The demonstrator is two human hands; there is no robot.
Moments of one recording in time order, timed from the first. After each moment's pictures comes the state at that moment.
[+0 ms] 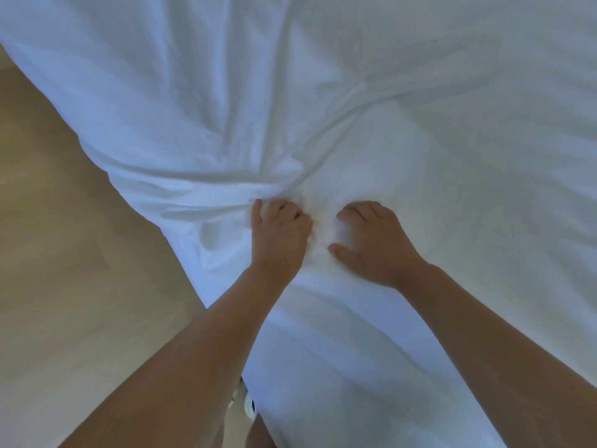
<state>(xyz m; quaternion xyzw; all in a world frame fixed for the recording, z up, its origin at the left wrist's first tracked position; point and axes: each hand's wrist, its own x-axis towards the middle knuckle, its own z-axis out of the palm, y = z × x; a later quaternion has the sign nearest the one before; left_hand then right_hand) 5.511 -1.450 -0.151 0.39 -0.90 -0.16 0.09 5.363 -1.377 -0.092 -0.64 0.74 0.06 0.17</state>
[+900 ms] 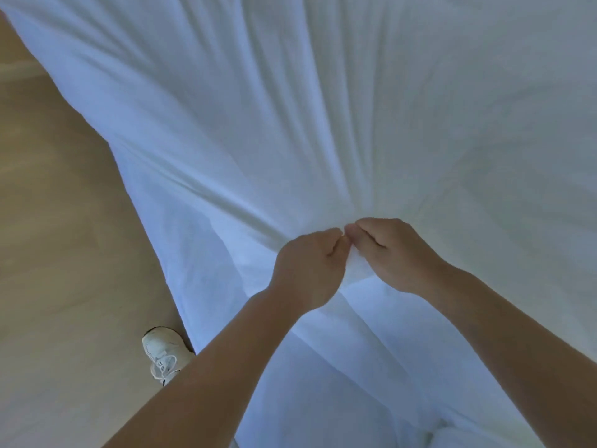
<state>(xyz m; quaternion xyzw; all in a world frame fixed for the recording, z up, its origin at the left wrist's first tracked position) 5.451 -1.273 -0.056 0.42 -0.78 -0.47 0.05 5.313 -1.228 -0.038 -0.59 0.75 -0.11 0.28</state>
